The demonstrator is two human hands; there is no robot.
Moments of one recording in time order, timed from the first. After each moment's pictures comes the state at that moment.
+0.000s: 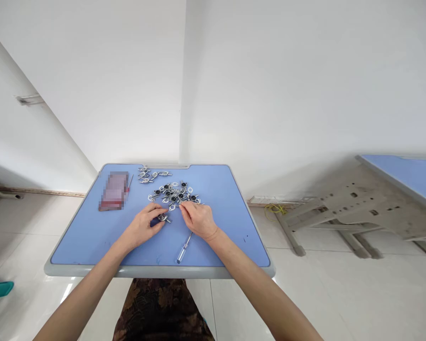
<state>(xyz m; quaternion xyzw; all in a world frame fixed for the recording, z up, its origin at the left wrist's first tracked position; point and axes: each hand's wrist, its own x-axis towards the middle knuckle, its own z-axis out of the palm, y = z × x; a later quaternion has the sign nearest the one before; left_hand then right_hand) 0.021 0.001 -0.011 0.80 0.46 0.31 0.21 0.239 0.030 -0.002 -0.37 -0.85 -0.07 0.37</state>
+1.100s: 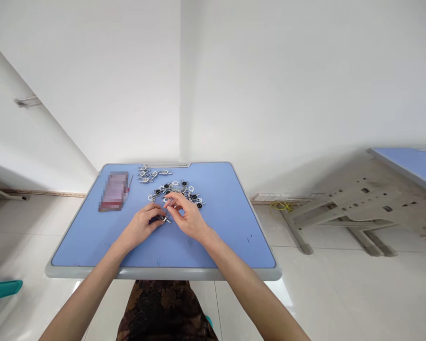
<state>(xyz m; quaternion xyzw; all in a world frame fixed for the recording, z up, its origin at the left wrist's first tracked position) 0.018 0.004 -0.006 0.80 0.46 0.30 0.23 0.206 0.028 0.004 -0.31 -0.76 0.36 0.45</state>
